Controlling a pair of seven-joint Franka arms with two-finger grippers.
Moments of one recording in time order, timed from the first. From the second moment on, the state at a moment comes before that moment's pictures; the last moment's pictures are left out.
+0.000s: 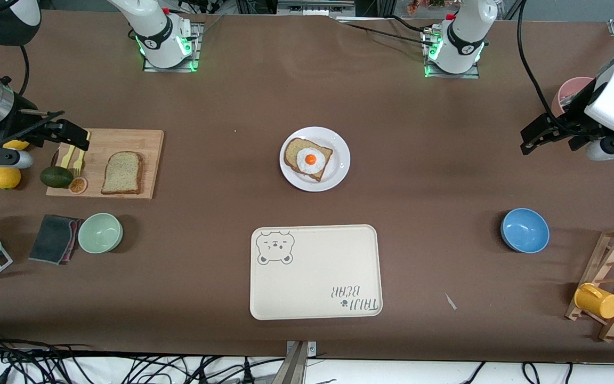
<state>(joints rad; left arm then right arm) -0.02 0.08 -0.10 -1.47 0.02 1.60 -0.24 0.11 0.09 -0.04 -1.57 -0.02 1.59 0.13</state>
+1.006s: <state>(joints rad) -0.02 0.08 -0.11 -1.47 0.02 1.60 -0.24 0.11 0.09 -0.04 -1.57 -0.02 1.60 0.14</state>
